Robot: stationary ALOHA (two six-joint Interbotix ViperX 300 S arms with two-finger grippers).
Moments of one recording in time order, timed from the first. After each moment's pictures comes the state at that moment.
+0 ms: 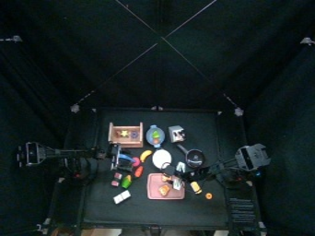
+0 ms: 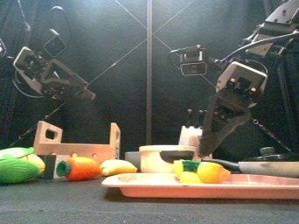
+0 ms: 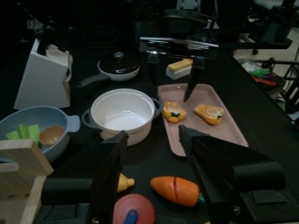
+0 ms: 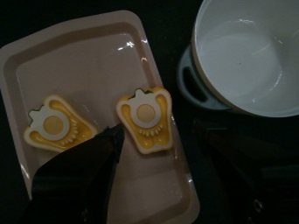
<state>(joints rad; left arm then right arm) 0.34 -0.44 1.24 0.66 -0.72 -0.46 0.24 0.04 0.74 -0.98 0.31 1.34</state>
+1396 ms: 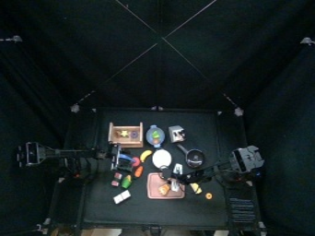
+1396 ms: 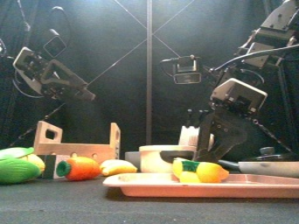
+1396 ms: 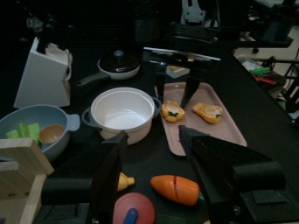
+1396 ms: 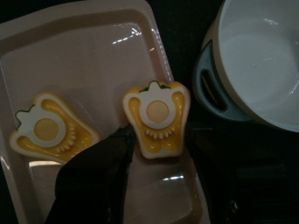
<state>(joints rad) 0.34 -0.44 1.24 0.66 -0.72 -0.46 0.26 0.08 0.70 -1.01 0.34 1.34</state>
